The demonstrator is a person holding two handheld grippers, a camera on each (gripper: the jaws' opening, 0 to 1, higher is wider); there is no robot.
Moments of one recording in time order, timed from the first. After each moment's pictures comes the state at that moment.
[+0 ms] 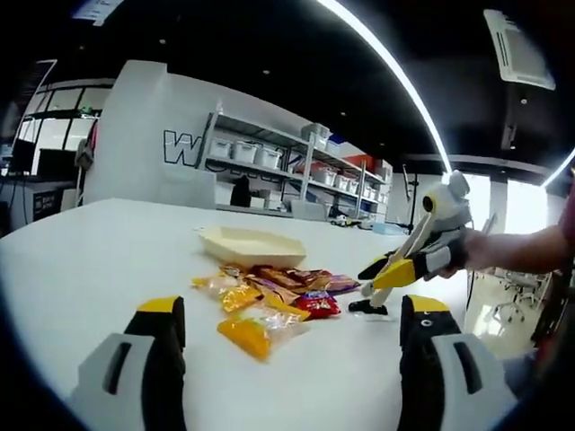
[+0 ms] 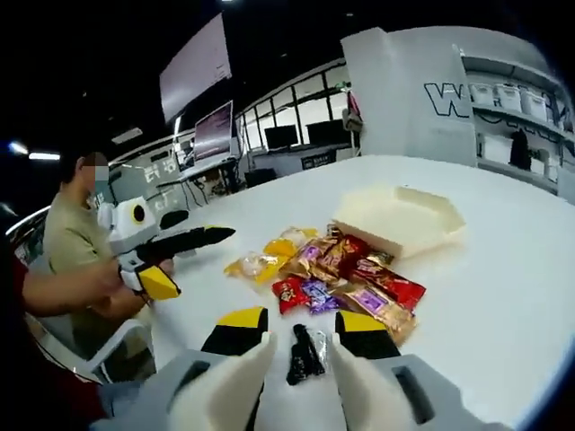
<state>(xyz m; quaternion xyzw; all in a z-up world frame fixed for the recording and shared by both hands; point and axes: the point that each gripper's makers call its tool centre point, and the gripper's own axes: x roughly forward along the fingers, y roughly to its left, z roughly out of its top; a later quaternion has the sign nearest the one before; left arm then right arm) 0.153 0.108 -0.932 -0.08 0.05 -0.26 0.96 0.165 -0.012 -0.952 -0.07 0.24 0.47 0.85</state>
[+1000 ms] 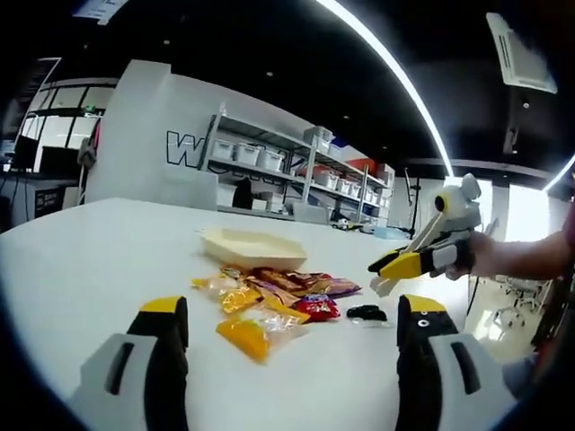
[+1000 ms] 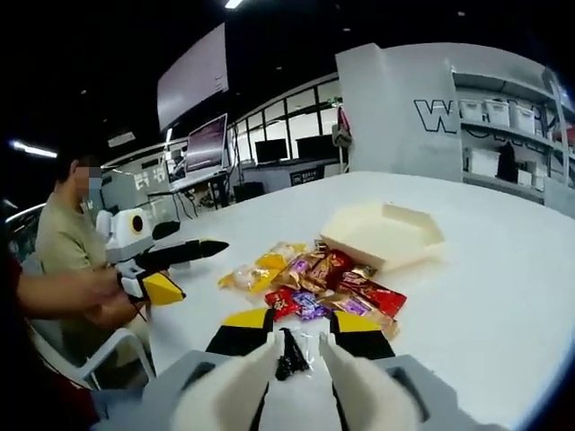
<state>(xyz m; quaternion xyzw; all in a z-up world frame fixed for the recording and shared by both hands) 0.148 0.103 -0.930 -0.09 0.04 -0.26 0.96 0.165 -0.030 -0.922 -0.03 0.19 0.44 0.88</state>
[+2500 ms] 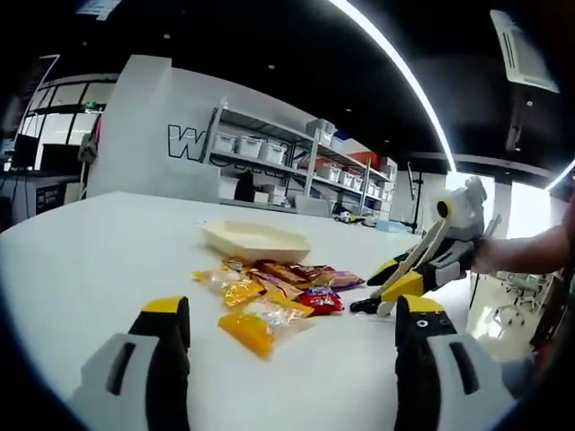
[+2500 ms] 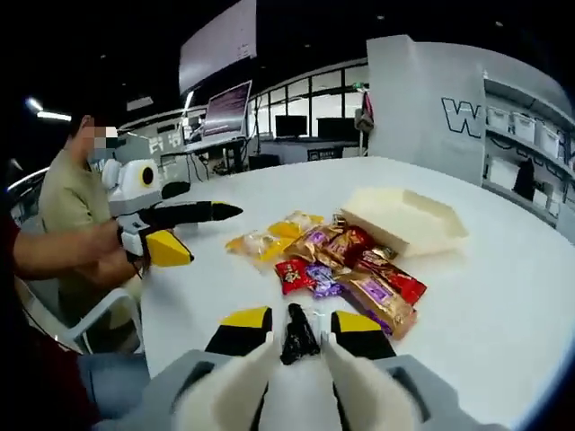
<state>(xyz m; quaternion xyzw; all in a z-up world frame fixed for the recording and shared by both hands) 0.157 0.109 -0.938 -0.09 0.06 -0.25 0.96 0.152 -0.013 -0.954 -0.10 0.25 0.45 0.85</state>
